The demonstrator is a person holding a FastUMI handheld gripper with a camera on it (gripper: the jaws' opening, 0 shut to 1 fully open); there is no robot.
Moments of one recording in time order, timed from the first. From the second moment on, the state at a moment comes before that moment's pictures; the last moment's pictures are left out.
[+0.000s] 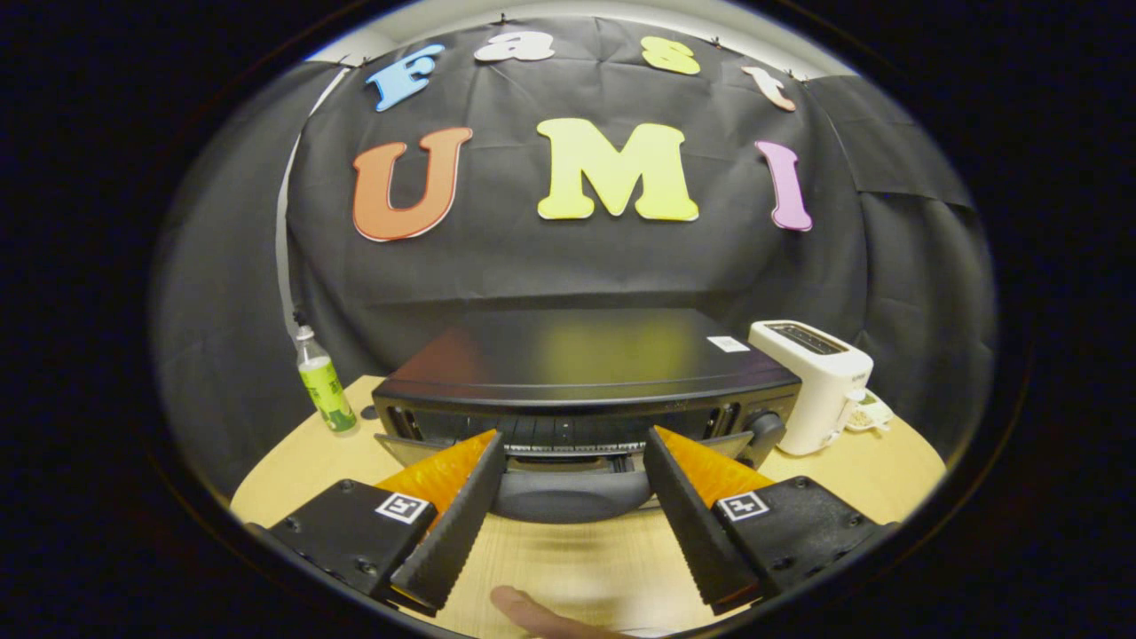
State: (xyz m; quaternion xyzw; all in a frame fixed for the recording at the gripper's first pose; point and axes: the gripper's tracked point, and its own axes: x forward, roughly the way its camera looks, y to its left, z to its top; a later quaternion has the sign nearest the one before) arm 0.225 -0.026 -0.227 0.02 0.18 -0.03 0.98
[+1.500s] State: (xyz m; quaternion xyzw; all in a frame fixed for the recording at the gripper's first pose) arm 0.001 -0.033 -0.287 0.04 0.34 0.00 0.94
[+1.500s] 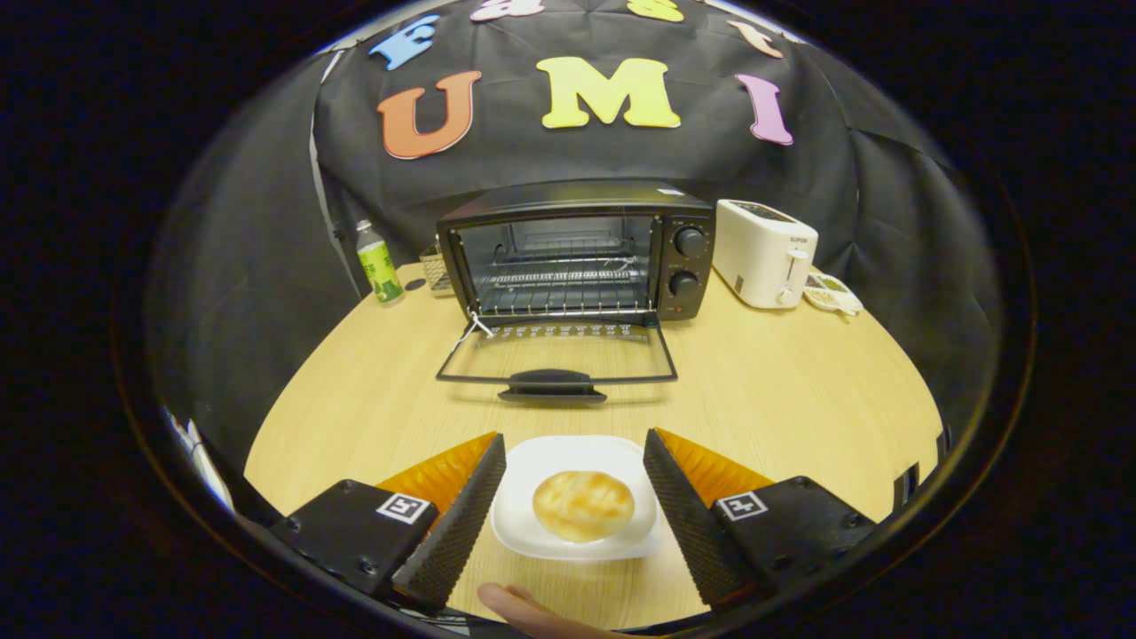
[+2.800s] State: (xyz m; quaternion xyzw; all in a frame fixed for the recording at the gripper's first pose) arm -0.021 -0.040 -0.383 0.02 0.34 -0.02 0.94
